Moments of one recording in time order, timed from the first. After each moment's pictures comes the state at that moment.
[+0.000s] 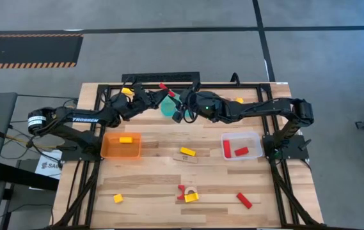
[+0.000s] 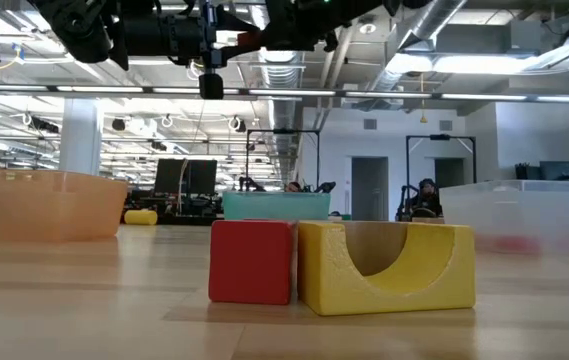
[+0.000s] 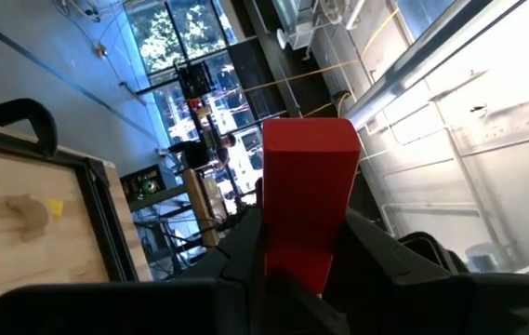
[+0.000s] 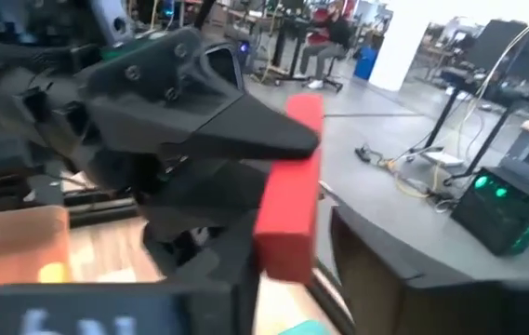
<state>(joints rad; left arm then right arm) 0.32 1.28 0.60 0.94 -0.10 -1.23 -0.12 1.67 1.30 0.26 0.47 -0.14</state>
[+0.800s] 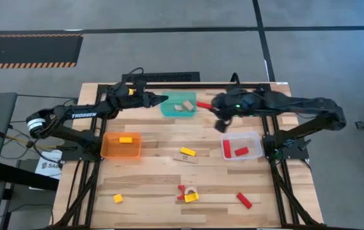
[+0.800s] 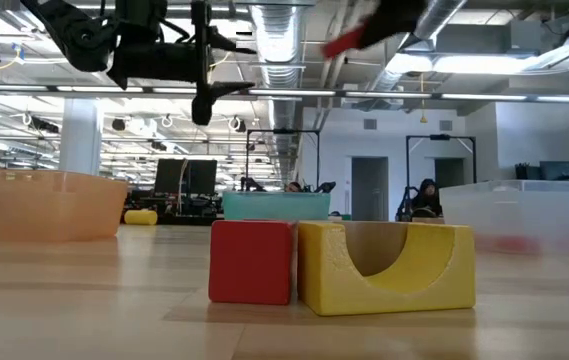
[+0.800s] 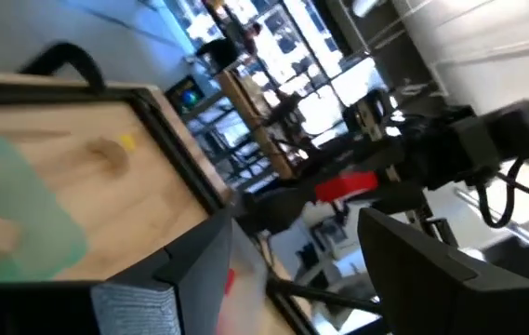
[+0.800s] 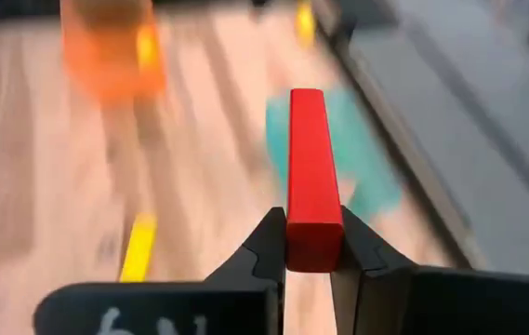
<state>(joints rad) 0.55 1.27 0.60 0.70 0.42 -0.98 -0.09 1.26 1.30 -0.72 0.28 0.07</state>
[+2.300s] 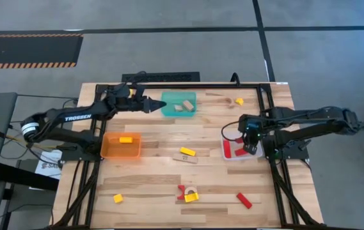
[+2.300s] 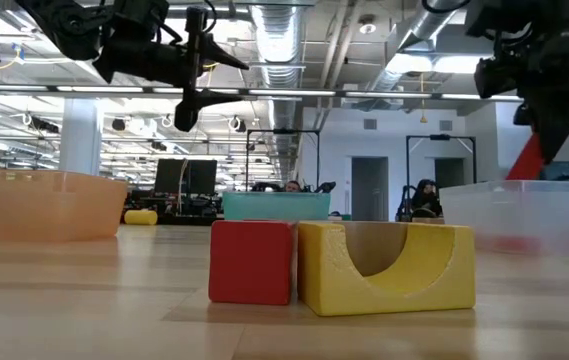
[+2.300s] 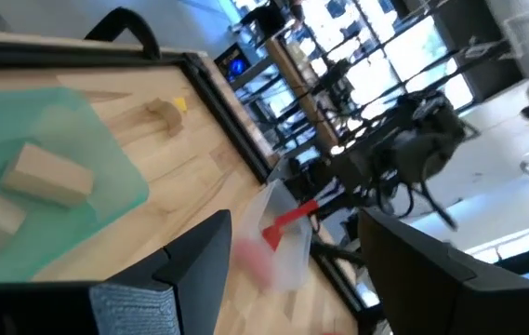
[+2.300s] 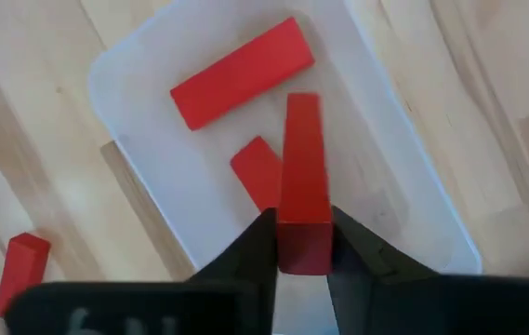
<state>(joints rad) 0.53 1.18 0.60 0.42 0.40 -0.88 -0.08 0.96 0.75 -1.10 -0.08 0.41</state>
